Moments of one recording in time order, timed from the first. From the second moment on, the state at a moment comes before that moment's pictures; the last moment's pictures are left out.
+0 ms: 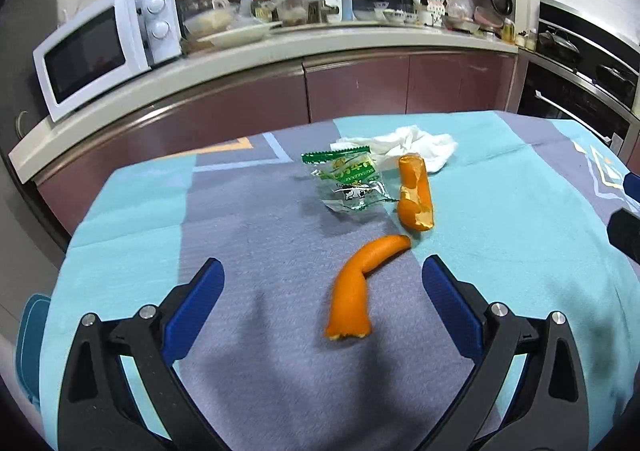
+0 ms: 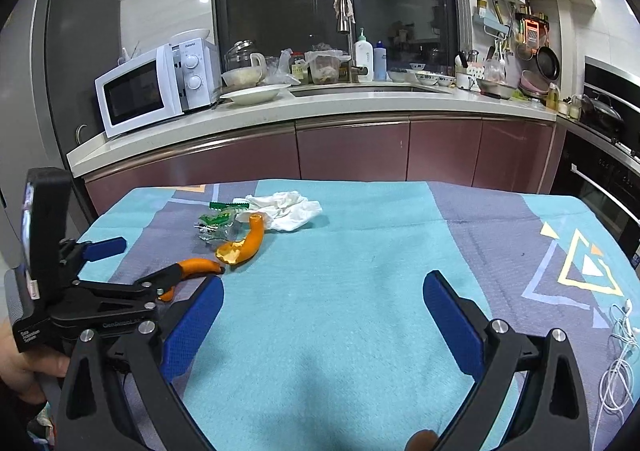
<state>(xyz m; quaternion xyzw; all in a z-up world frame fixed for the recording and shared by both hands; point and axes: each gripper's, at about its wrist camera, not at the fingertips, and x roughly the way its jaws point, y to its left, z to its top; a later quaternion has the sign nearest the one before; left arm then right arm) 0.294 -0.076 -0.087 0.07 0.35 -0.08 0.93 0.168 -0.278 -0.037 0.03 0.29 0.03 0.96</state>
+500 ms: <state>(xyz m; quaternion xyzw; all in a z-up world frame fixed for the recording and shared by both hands) 0.329 -0.082 -0.114 0.07 0.43 -0.10 0.90 0.200 -0.269 -0.038 0.03 0.30 0.06 0.95</state>
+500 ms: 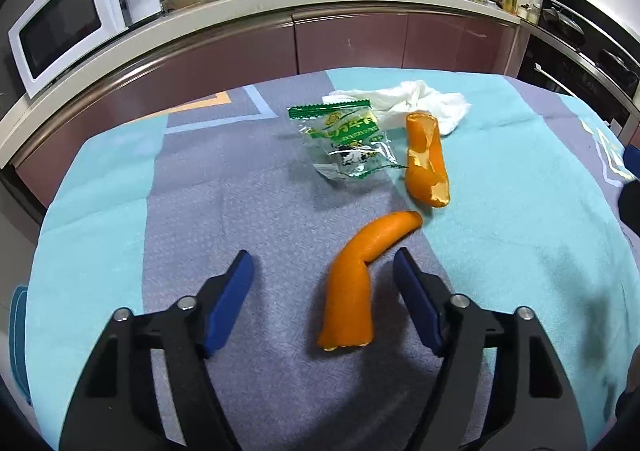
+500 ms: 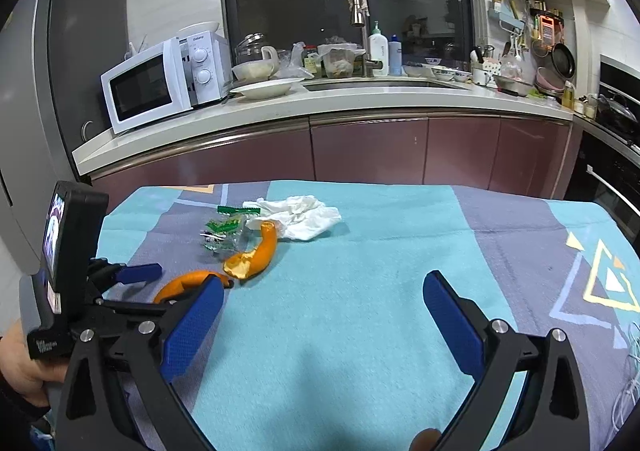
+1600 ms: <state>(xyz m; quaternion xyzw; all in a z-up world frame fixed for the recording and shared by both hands) 0.295 -0.034 -0.098 0.00 0.40 -0.12 0.91 0.318 -0.234 -0.092 0.09 0.42 0.16 0.89</state>
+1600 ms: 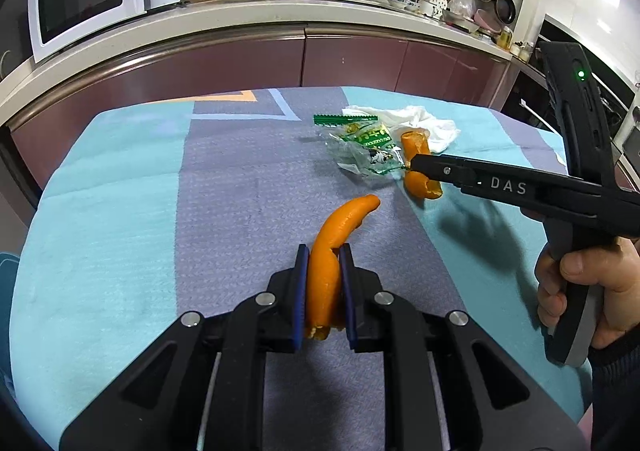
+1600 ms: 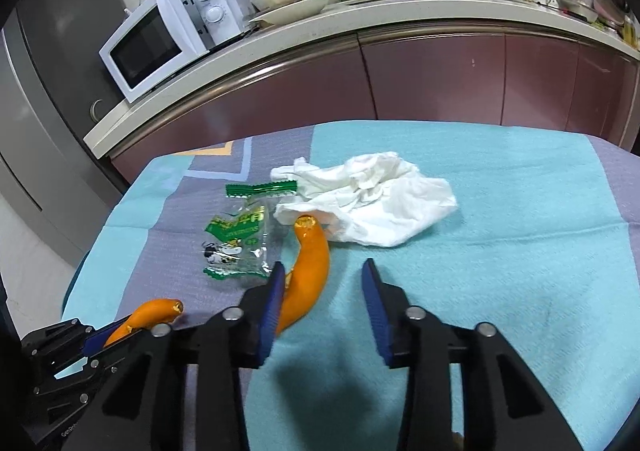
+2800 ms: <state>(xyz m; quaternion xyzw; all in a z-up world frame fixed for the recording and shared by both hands) 0.123 0.222 0.016 -0.08 0.25 0.13 0.96 0.212 -0.045 0.048 0.01 0.26 0.38 0.89</state>
